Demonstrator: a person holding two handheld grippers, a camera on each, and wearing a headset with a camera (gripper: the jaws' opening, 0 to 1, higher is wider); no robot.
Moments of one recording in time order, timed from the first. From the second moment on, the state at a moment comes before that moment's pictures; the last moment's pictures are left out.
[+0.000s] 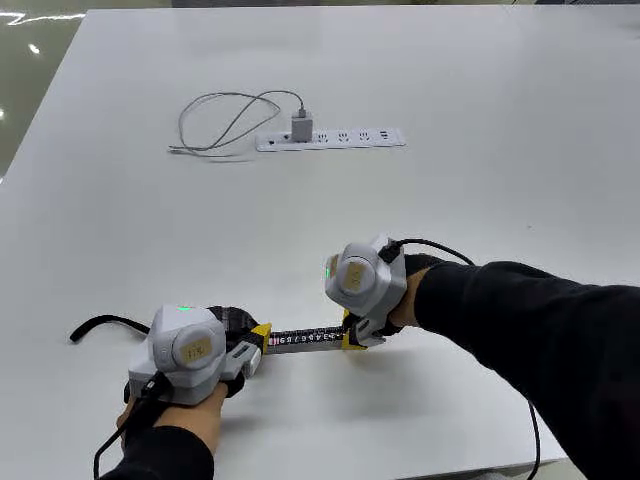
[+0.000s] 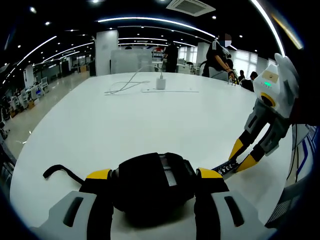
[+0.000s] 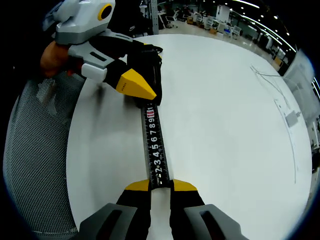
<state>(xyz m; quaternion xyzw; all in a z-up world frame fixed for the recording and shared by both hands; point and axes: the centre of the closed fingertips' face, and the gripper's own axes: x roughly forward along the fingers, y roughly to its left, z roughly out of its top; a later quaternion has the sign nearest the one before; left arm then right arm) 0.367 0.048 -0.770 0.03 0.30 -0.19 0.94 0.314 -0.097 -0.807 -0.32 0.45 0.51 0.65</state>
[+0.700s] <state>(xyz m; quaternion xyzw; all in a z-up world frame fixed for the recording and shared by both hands) 0.366 0.047 -0.769 0.02 0.29 -0.20 0.94 0.316 -0.089 -0.806 -0.29 0.46 0.52 0.66</state>
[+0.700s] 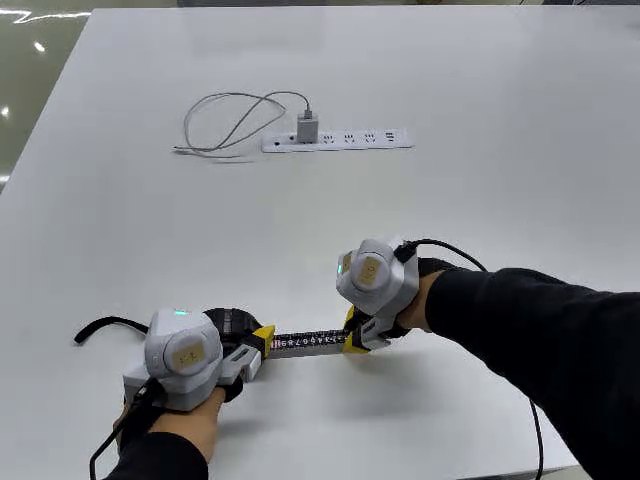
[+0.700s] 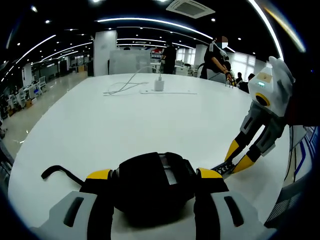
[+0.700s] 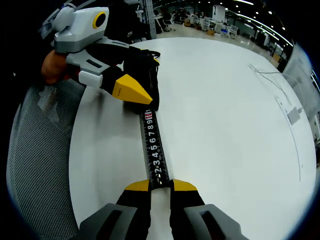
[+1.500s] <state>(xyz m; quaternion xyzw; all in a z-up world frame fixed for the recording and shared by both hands) 0.365 0.049 -0.769 0.01 0.30 -0.20 0.93 0.319 -0.069 -0.807 -0.29 0.44 0.53 0.67</state>
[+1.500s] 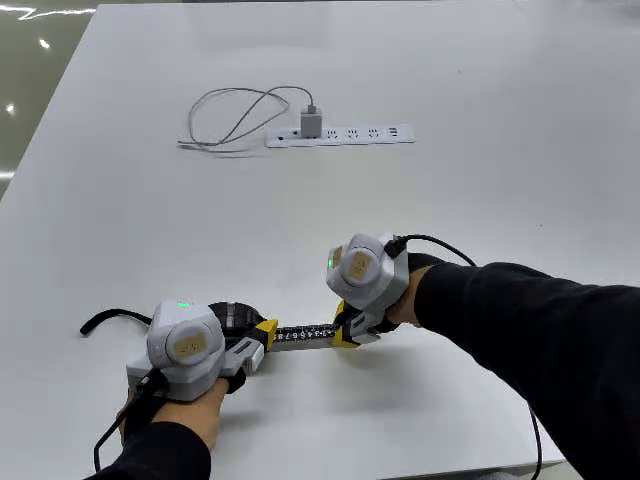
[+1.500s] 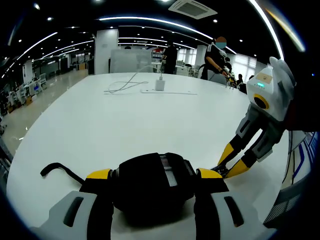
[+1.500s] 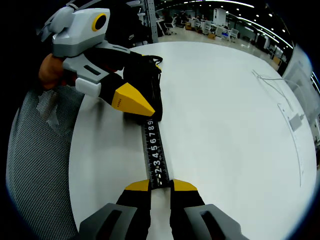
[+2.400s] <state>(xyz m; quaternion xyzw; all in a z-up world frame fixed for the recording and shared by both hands) 0.365 0.049 -0.770 0.01 0.30 -0.19 0.93 0.322 -0.049 -0.807 -0.27 0.44 0.53 0.68</state>
